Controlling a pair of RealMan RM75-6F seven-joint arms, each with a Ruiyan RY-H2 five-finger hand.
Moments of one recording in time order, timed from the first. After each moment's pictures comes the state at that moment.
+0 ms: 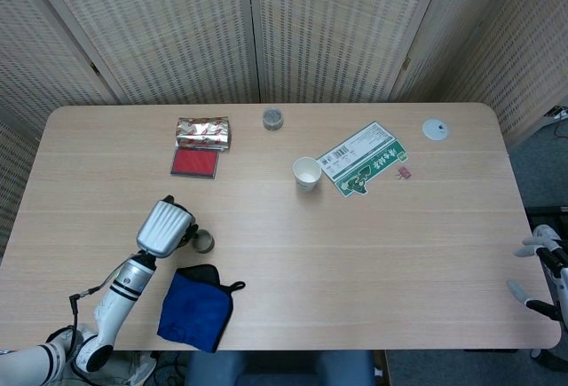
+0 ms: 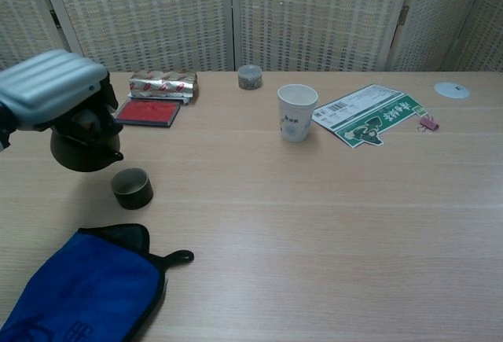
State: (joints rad) left arm -0.60 -1.55 -0.11 -1.33 1.50 1.23 0.41; right arm -0.05 -1.00 0.04 -1.65 -1.58 1.64 0.17
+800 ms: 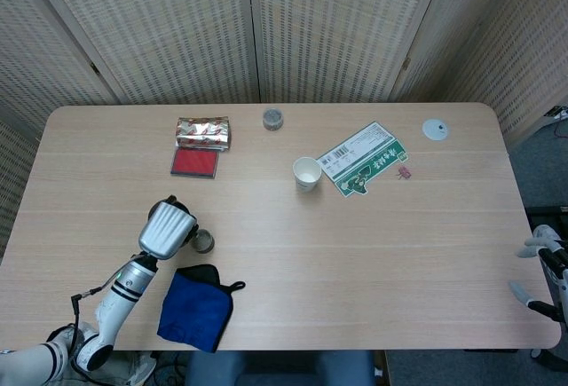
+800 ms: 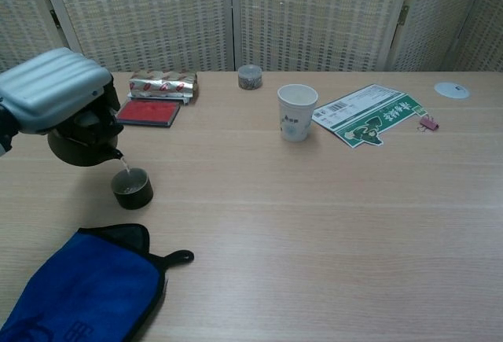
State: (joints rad) left arm -0.60 -1.58 -0.09 -1.26 1.55 1.27 0.45; right arm -0.06 -1.00 0.04 -1.64 -1.57 1.64 0.18
